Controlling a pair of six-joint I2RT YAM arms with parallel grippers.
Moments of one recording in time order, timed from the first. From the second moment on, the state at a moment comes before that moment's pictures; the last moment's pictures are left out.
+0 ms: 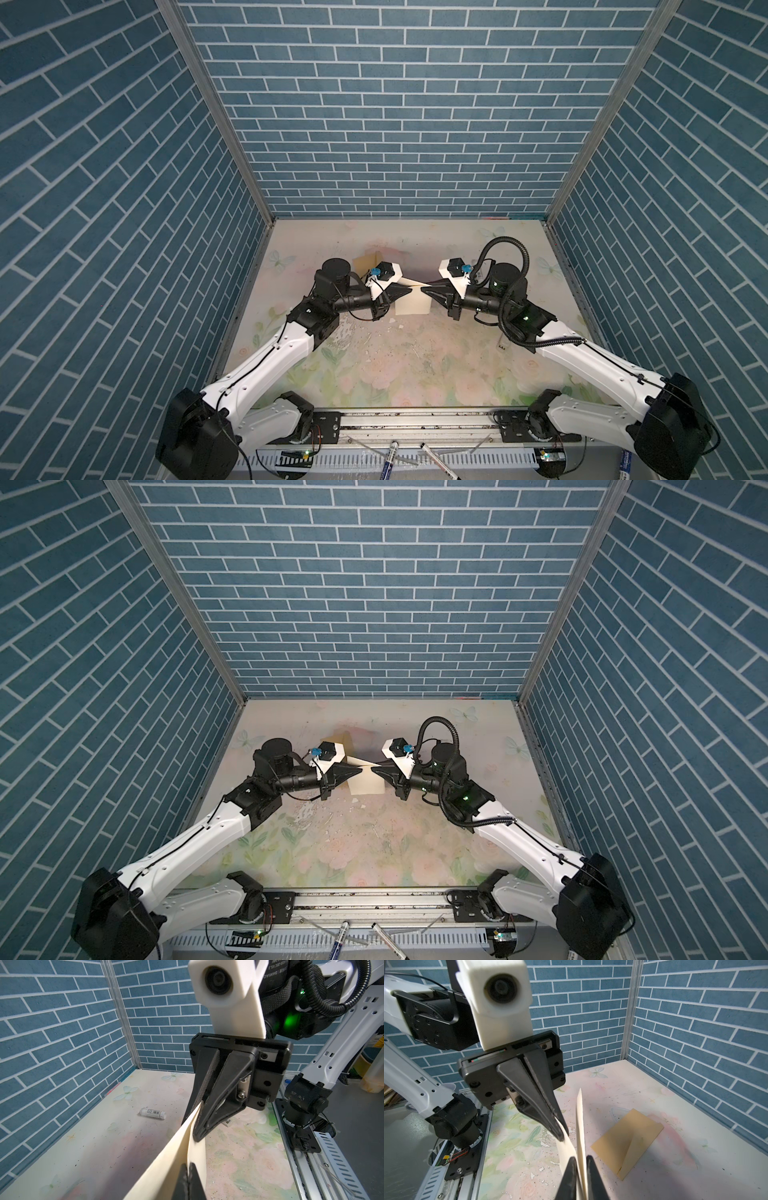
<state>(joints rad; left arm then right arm) -0.53 1.11 0.78 0.09 0.77 0.24 0.71 1.14 0.77 0.19 -0.60 -0.08</state>
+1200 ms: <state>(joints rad) -0.58 1.18 1.03 -0.47 0.75 0.65 0.71 1.16 0.91 -0.24 -0.76 -0.29</state>
